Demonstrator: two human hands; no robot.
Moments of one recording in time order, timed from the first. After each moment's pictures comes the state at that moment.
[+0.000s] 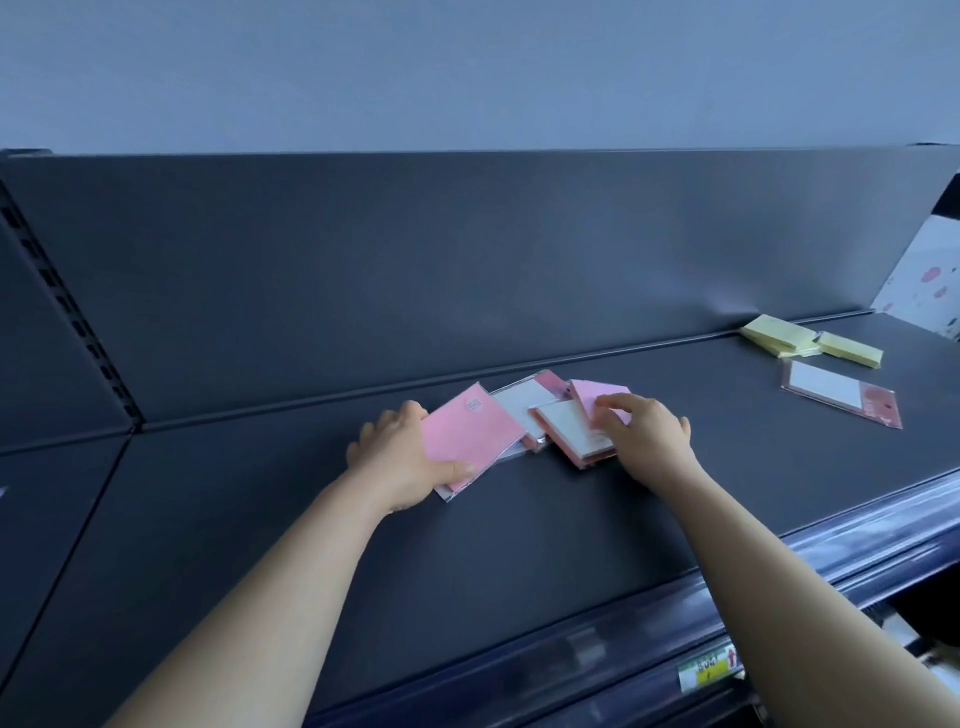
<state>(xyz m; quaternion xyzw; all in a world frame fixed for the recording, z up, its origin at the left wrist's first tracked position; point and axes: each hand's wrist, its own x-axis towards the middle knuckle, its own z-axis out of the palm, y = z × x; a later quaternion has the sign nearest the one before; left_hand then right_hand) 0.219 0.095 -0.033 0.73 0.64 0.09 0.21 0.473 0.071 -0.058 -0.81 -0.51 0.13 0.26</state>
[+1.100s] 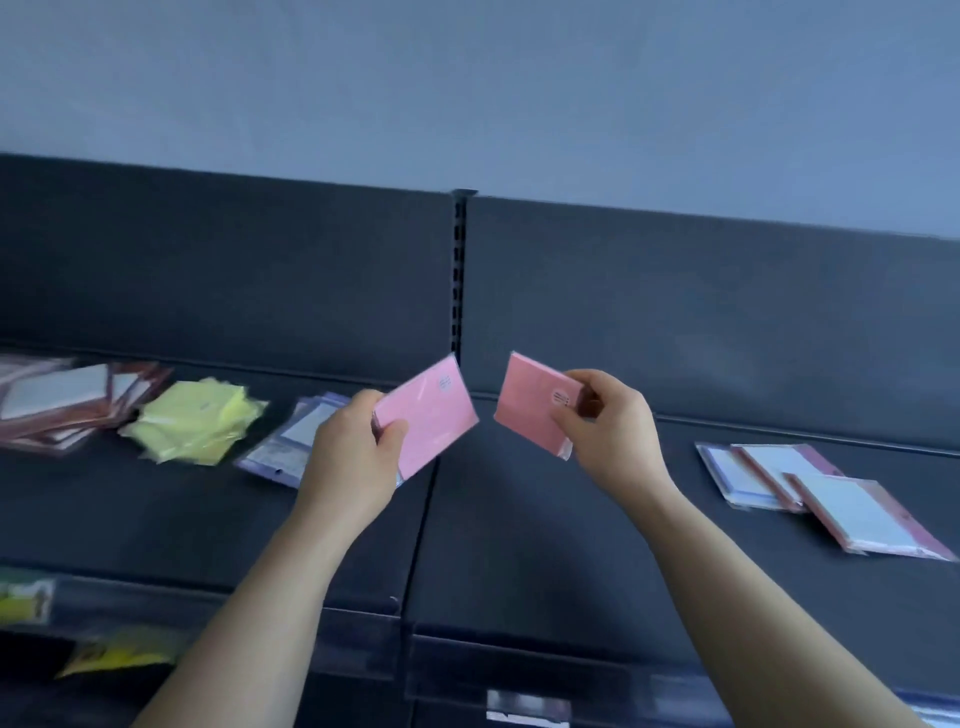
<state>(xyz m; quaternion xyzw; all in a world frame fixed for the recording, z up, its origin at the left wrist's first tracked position) -0.051 -0.004 -0.009 0.55 0.70 0.44 0.10 0.170 0.057 0.003 -0.52 -0.67 0.24 0.46</state>
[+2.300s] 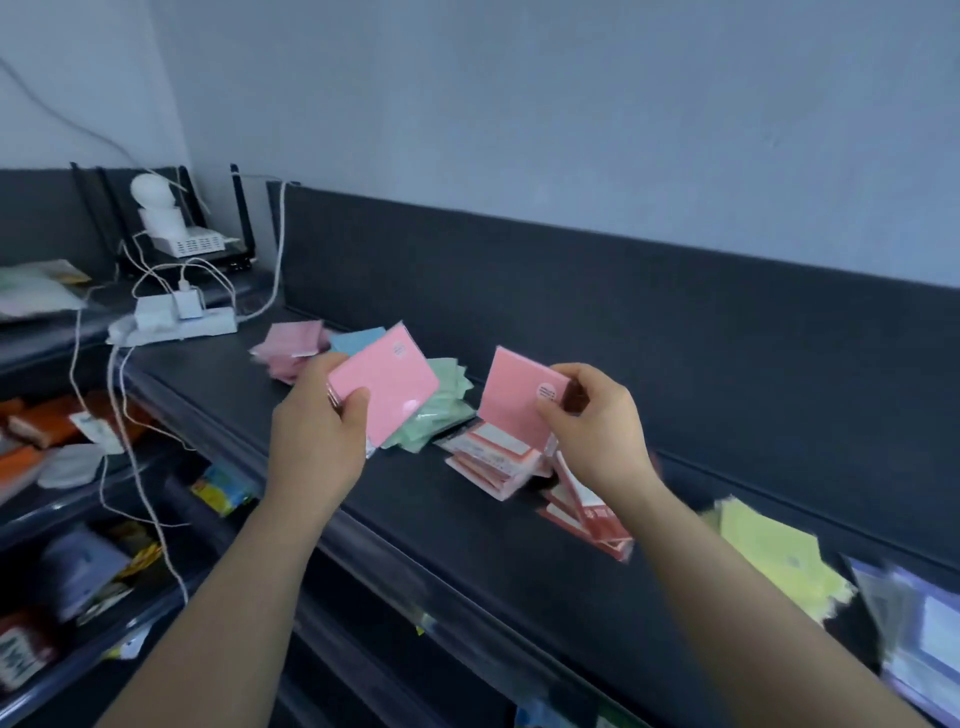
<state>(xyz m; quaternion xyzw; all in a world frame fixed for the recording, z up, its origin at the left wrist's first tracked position) -0.557 -0.131 0.026 0.32 0.79 0.51 -0.10 -0.388 0.029 0.028 -0.31 -0.78 0.35 0.42</state>
